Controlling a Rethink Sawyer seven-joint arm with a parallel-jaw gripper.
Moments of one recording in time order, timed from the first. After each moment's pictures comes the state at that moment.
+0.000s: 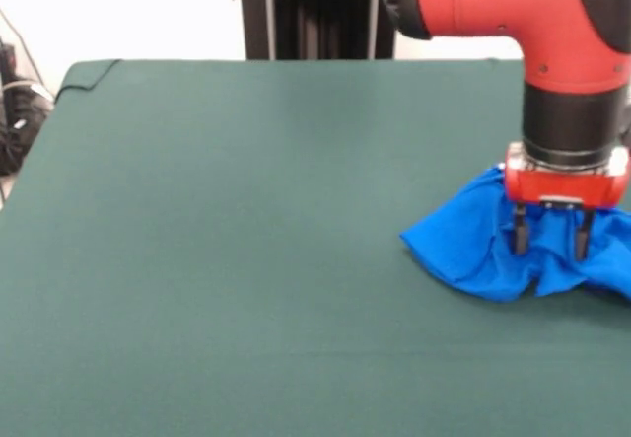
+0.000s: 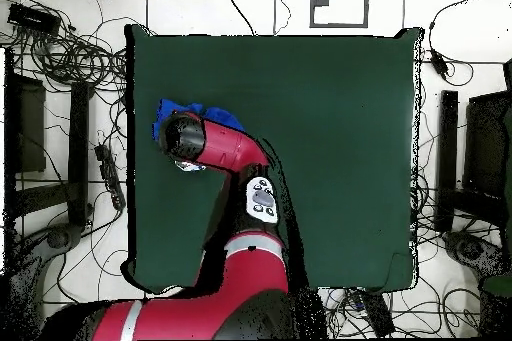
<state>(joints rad) 0.10 -0.32 -0.04 1.42 0.41 0.34 1.80</state>
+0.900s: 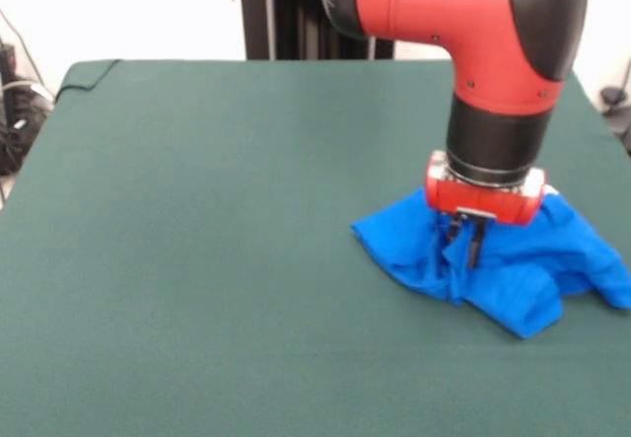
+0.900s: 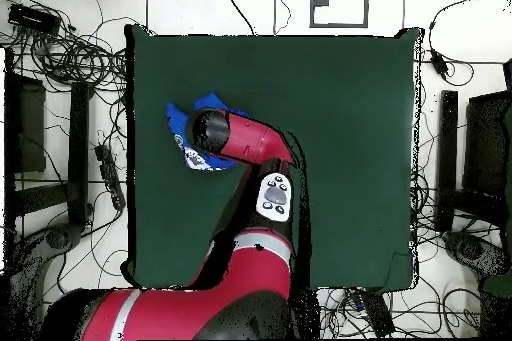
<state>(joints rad) 0.12 -0.25 -0.21 1.33 0.38 0.44 1.80</state>
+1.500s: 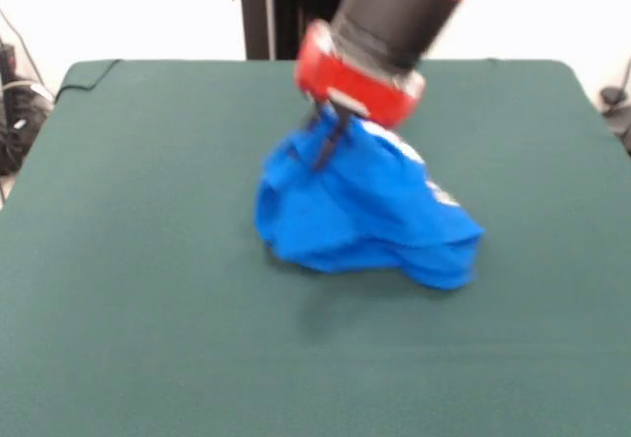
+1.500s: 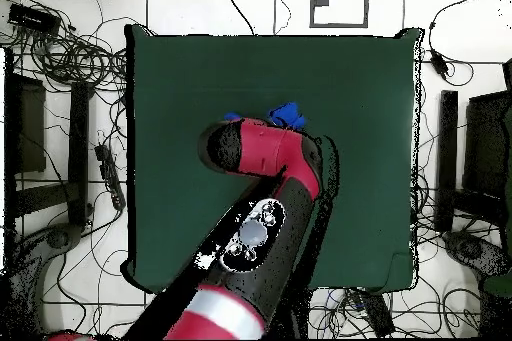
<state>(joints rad) 0.24 -0.31 -0.61 1.33 0.17 0.49 1.80</state>
